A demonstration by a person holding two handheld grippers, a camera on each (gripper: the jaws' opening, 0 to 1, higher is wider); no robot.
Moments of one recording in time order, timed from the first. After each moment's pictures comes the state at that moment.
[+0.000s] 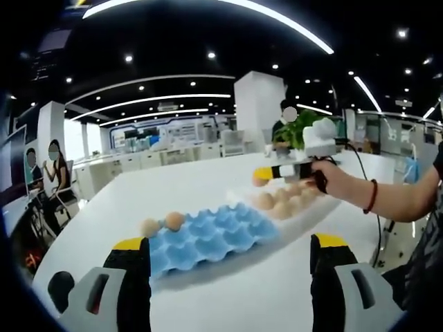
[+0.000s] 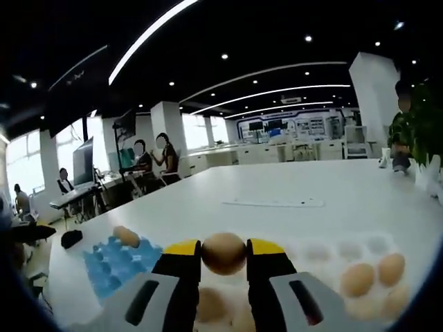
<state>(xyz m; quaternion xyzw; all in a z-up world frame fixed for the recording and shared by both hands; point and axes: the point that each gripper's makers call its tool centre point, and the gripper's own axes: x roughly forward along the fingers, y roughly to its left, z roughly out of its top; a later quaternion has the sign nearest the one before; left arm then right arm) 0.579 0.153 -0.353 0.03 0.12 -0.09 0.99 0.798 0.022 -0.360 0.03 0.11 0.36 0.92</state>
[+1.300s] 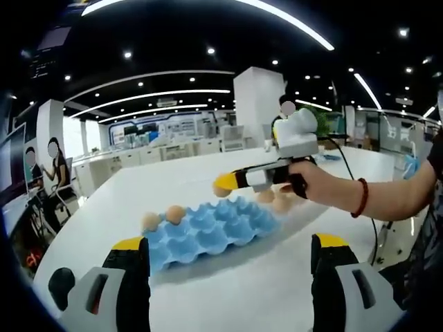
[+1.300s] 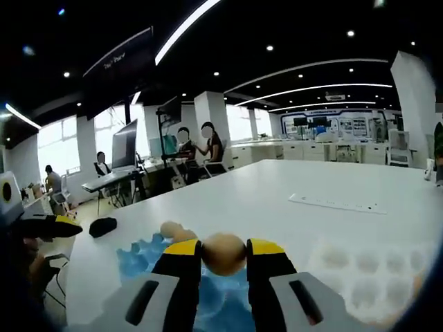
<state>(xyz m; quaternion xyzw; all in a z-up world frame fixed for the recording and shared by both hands) 0.574 0.155 -0.362 0.03 0.13 -0.09 0.99 0.745 0.131 -0.367 0.00 0.11 0.49 0.86</state>
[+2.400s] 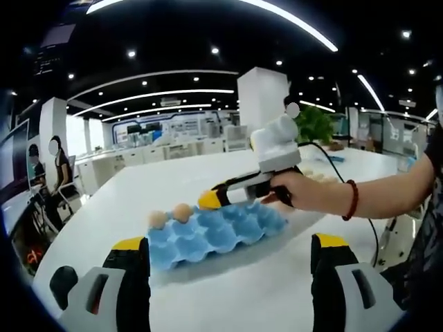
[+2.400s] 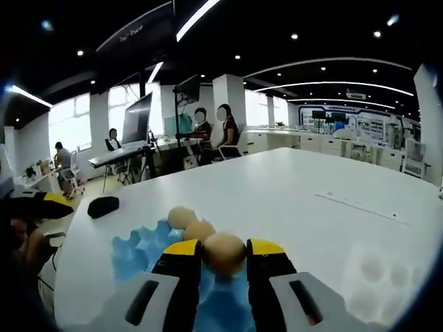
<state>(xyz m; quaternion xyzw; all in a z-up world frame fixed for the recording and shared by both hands) 0.576 0.166 -0.365 0.03 0.13 -0.08 0.99 0.741 0.179 -0.399 -0.06 0.14 0.53 0.83</state>
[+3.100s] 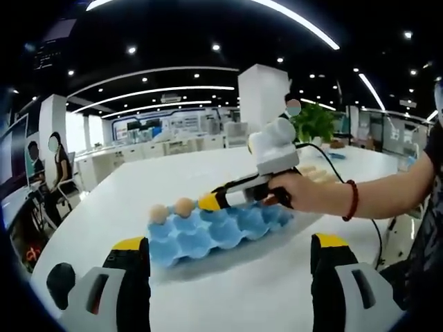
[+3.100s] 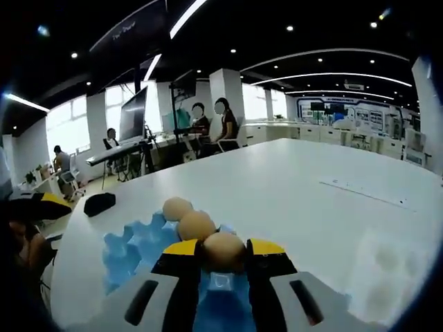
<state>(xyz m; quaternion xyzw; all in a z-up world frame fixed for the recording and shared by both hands) 0.581 0.173 -0.376 0.02 0.14 -0.08 0.99 0.747 0.187 -0.416 -0.05 0.16 0.53 0.83</state>
